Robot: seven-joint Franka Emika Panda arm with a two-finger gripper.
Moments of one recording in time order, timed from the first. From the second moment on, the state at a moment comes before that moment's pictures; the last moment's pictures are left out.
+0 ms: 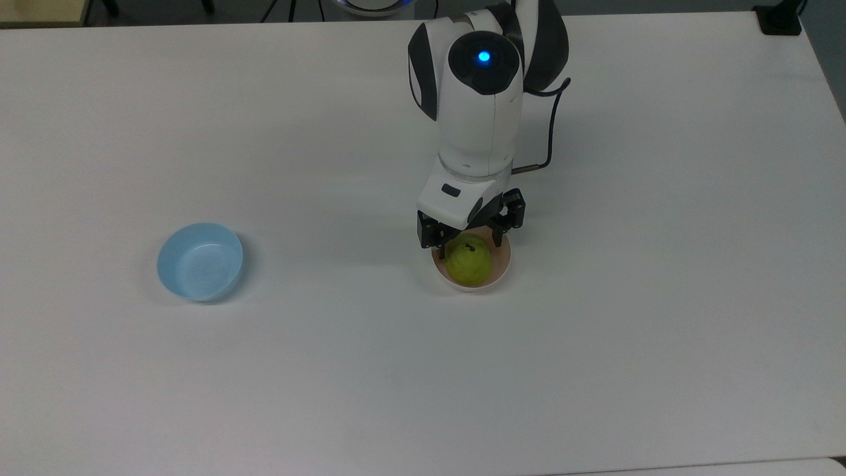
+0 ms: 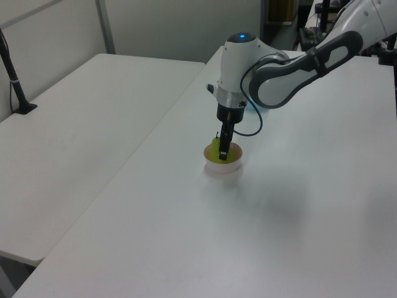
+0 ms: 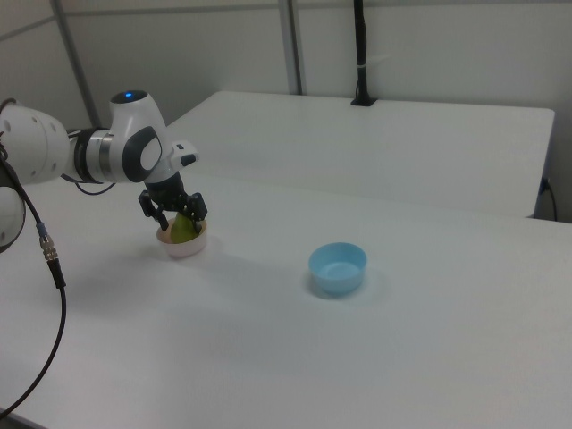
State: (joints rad) arm 0.22 0.53 0.05 -1.59 -0.04 2.28 0.02
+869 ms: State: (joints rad) arm 0.22 0.57 0.05 -1.58 -0.06 2.32 0.02
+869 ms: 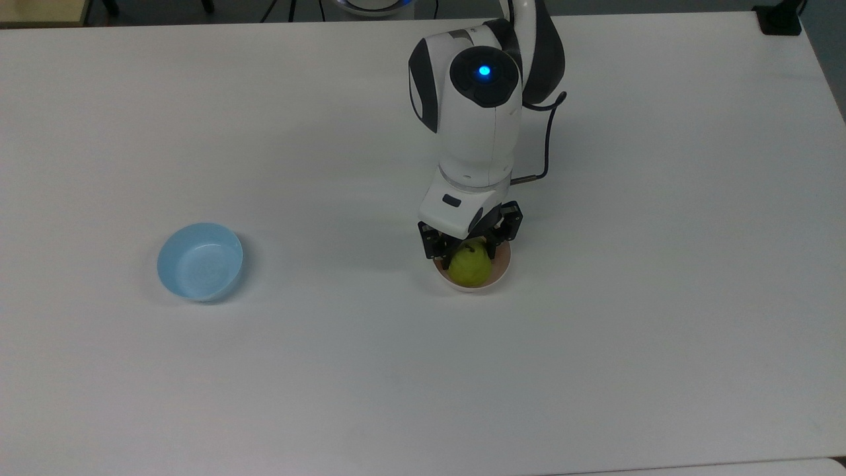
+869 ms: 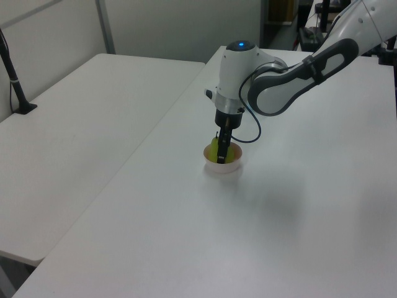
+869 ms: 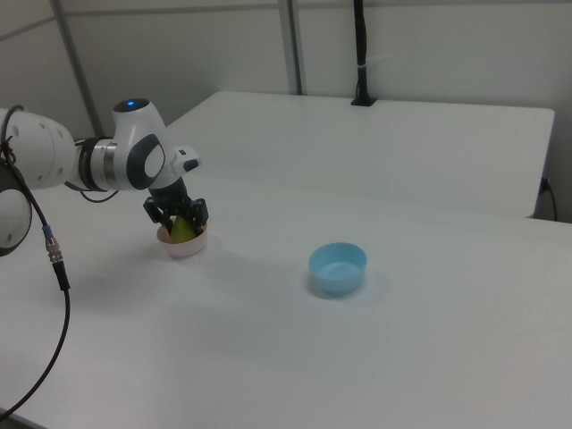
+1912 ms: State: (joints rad) arm 0.20 0.42 0.04 -1.56 -0.06 2.17 0.09
